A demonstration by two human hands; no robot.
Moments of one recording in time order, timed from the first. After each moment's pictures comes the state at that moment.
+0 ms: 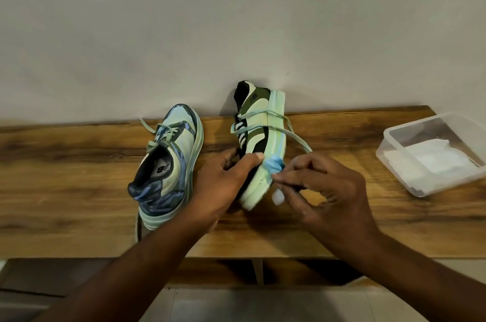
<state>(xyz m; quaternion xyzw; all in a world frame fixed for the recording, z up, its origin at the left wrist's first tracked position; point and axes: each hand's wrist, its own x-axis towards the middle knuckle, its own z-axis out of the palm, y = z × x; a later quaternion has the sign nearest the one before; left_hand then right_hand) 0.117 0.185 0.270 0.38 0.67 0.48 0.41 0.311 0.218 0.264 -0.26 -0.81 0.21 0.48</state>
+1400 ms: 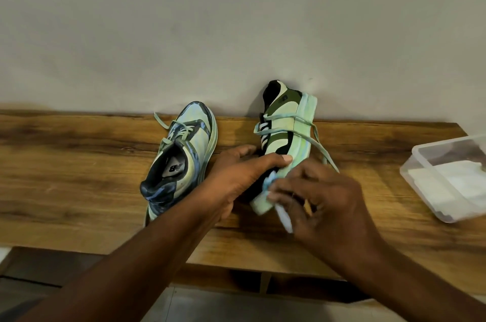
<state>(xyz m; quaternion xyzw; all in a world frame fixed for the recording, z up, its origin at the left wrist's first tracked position) 0.100 0.212 0.273 0.32 0.67 0.45 0.50 0.284 0.220 0.277 -0.25 -0.87 0.20 0.38</state>
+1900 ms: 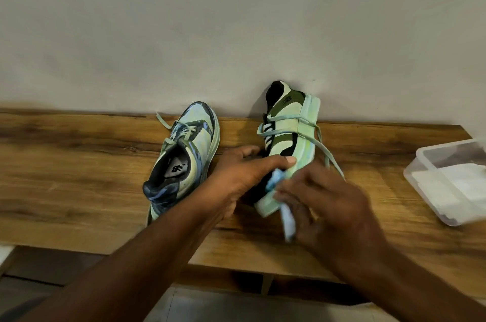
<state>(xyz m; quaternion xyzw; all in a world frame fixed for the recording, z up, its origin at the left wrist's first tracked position) 0.100 0.214 0.275 0.32 0.67 0.45 0.50 0.288 0.219 0.278 -0.24 -0.90 0.13 0.35</state>
